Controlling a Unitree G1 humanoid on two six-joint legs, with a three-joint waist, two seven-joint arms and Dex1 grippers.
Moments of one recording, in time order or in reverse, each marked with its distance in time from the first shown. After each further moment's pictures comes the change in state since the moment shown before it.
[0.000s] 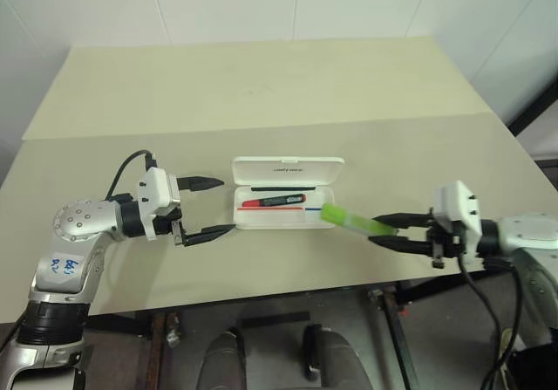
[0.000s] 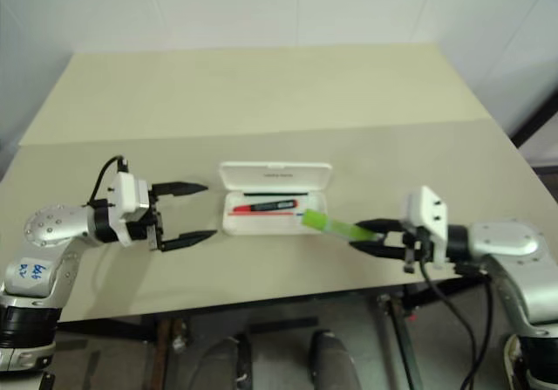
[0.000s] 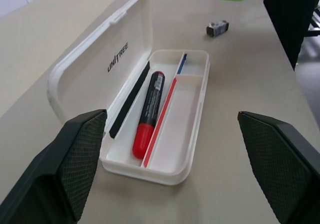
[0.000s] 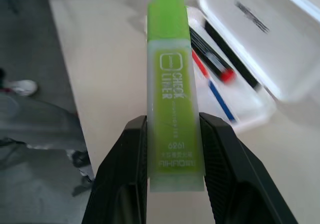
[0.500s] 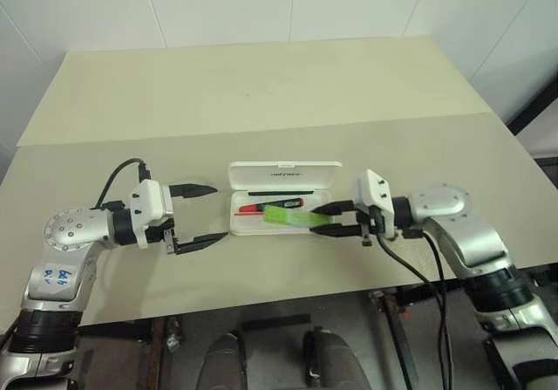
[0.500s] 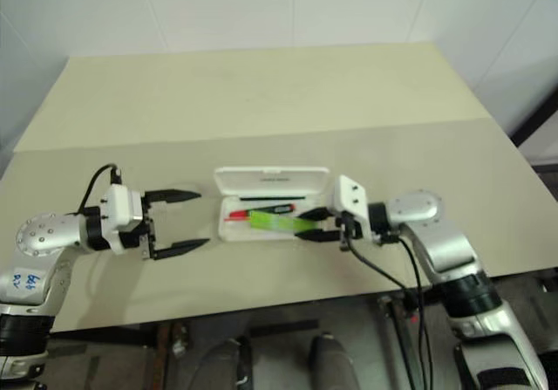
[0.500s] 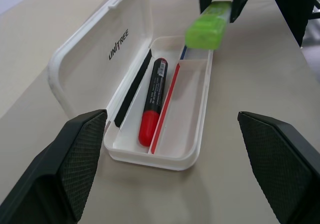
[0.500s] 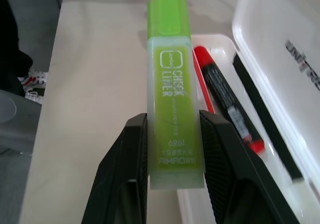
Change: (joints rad) left arm 0.060 0.020 0.017 0.013 0.021 -0.081 -0.011; right arm -0.339 0.226 0.306 0.323 -0.202 -0.168 0.076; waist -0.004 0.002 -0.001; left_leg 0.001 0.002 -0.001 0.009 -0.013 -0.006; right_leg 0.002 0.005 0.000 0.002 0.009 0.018
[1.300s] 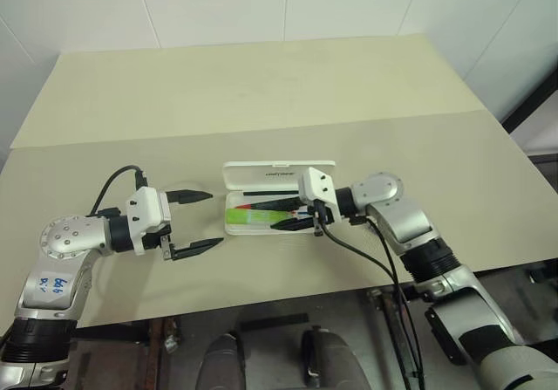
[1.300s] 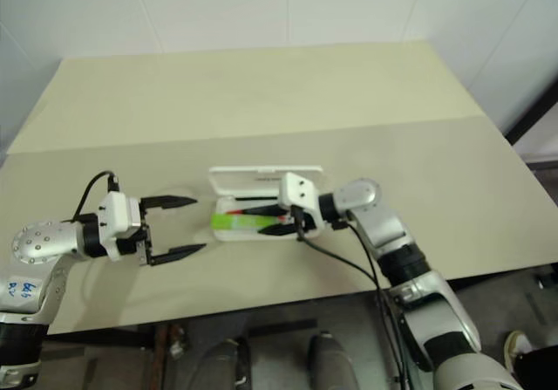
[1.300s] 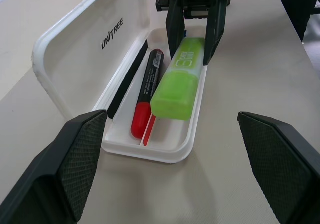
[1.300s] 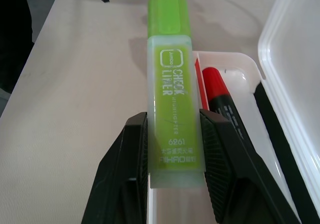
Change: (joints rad) left arm 0.035 0.016 0.009 -0.013 0.002 -0.003 0.021; right arm -0.185 0.233 0.109 0.278 -0.163 -0.096 0.017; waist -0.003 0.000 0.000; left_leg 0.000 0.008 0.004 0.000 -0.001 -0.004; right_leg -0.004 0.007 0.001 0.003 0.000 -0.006
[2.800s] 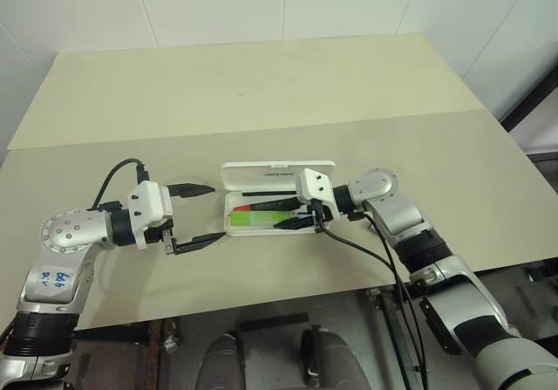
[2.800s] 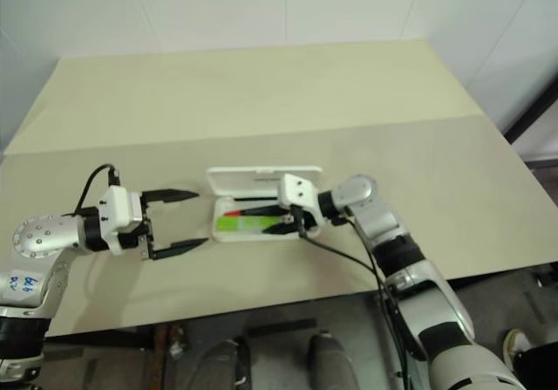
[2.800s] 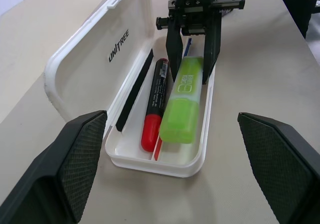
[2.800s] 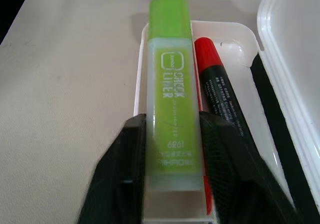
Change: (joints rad) left arm -0.039 -0.001 -0.010 0.002 0.005 -0.002 0.006; right arm -0.060 0.019 0.000 0.173 -0.065 -0.093 0.036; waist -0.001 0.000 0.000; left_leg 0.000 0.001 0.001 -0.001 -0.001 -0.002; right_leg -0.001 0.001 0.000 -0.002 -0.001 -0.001
